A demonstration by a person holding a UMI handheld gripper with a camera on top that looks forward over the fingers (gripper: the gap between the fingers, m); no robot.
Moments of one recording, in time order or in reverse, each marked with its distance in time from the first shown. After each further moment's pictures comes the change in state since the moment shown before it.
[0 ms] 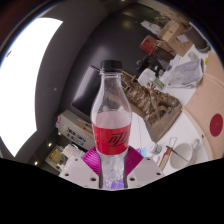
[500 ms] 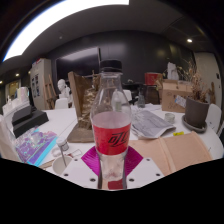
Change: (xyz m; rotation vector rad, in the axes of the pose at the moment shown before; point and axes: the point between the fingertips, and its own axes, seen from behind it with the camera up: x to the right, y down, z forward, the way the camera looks) arm 0.243 -0.124 -0.077 -0.029 0.439 -0.815
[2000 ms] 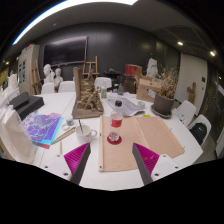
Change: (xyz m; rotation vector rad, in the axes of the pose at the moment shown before) arm -0.066 0.023 -0.268 -0.181 0.281 -0.045
